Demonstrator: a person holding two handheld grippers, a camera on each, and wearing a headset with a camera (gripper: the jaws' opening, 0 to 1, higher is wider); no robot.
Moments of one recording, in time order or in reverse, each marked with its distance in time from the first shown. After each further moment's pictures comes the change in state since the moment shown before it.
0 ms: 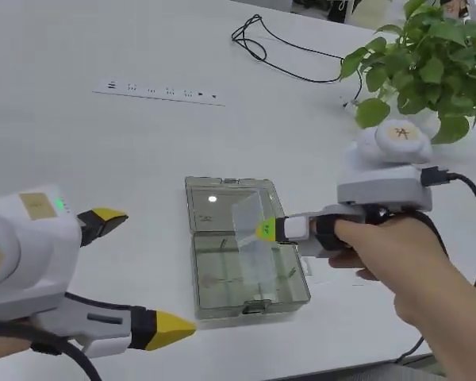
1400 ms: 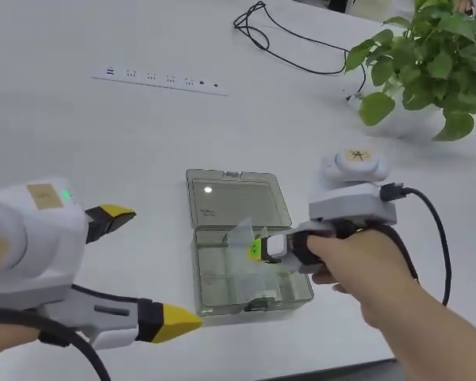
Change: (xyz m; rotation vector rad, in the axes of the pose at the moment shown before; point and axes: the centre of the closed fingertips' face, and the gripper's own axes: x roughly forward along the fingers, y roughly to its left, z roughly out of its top) left arm 0.009 0.003 -0.001 -0.046 -0.020 -0.036; right arm 0.037 -0.025 -0.021 0.034 0.099 -0.083
